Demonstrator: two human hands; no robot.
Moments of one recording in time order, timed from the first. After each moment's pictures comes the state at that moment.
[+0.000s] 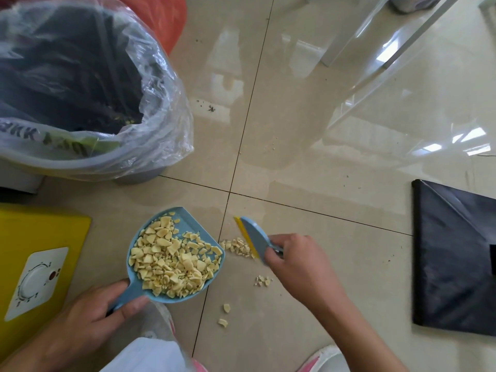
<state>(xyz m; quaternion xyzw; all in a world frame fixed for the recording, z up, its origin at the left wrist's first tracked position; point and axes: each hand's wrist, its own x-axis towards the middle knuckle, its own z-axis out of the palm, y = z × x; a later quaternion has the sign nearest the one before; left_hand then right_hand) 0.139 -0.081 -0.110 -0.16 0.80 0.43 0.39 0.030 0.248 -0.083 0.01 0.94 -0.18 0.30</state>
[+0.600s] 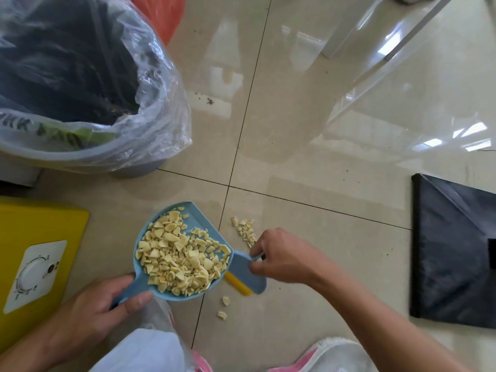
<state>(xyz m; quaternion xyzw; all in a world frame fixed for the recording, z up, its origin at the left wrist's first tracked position) 0.135 -0.071 -0.106 -0.14 0.79 0.47 0.38 0.005 0.241 -0.103 -0.15 0.87 -0.14 0.46</state>
